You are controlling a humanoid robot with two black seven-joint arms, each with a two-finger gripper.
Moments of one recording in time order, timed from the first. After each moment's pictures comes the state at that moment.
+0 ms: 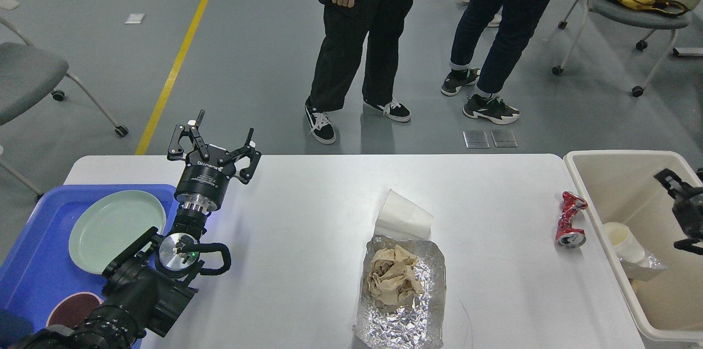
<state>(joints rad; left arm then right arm) -0.58 -0.02 -1.20 -0.43 0.04 -0.67 -0.29 0.84 -0.41 -0.88 0.03 0.23 0.08 -0.13</state>
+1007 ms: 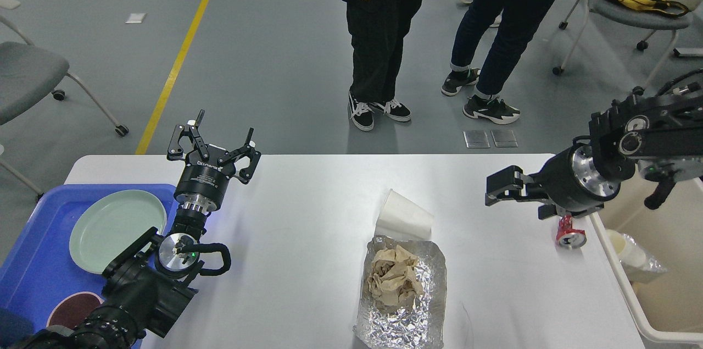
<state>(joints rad) -0.58 -0.02 -1.20 -0.43 0.04 -0.67 -0.29 1.85 -0.62 -1.01 1.53 -0.26 0.30 -0.13</state>
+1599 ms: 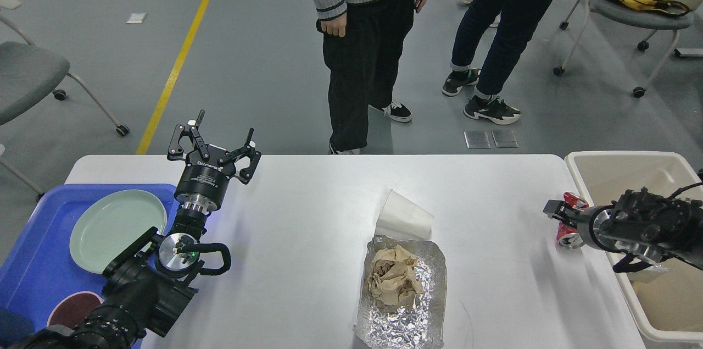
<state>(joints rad) -0.58 -0.02 -1.20 -0.43 0.04 -0.67 -0.29 1.09 -0.51 -0.76 0.83 -0.26 -0.04 -0.12</state>
